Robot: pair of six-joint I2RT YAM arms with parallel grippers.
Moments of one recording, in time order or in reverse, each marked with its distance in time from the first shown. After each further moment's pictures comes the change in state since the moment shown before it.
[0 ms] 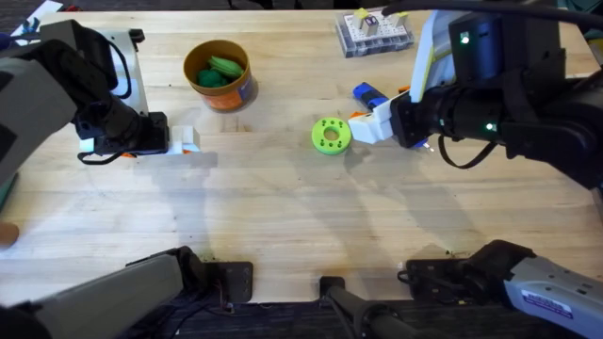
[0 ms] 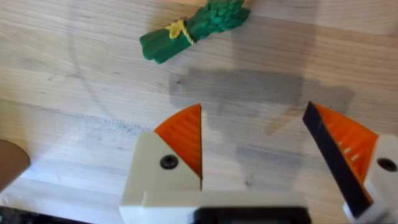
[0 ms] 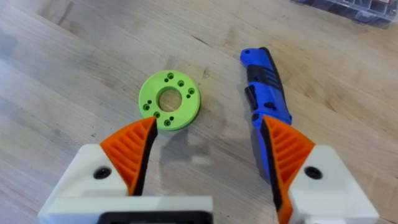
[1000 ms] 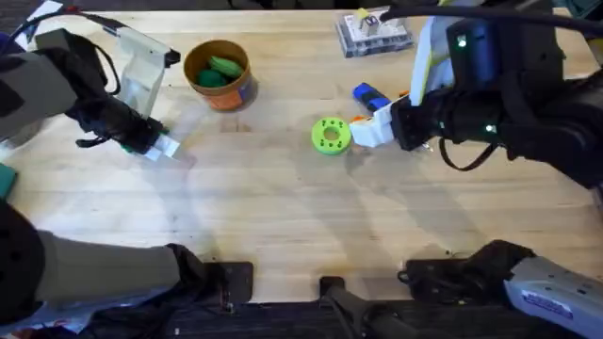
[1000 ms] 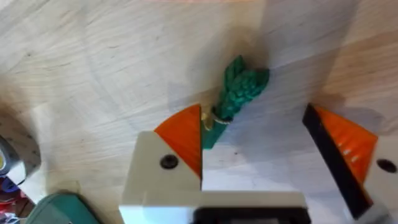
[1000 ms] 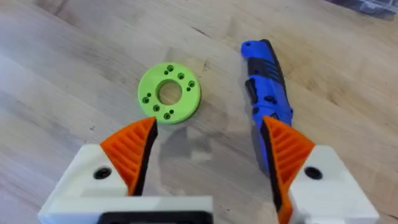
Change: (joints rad) left arm 0.119 0.220 0.027 0.245 0.060 0.690; right arm 0.000 0.002 -0.001 -0.028 -0.002 -0.001
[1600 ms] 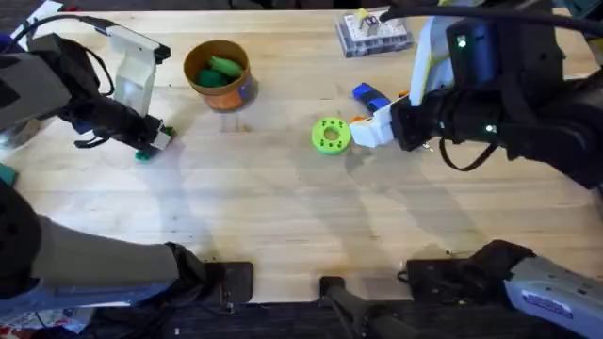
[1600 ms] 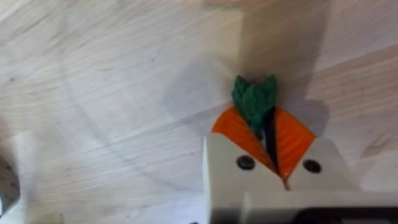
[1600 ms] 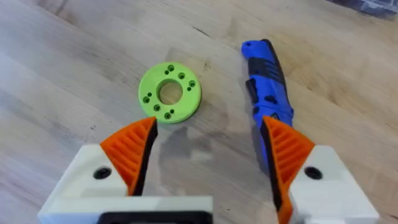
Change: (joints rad) left arm 0.051 0.058 0.020 0.031 0.140 0.022; right arm 0.000 0.000 0.000 -0.001 -0.002 0.000
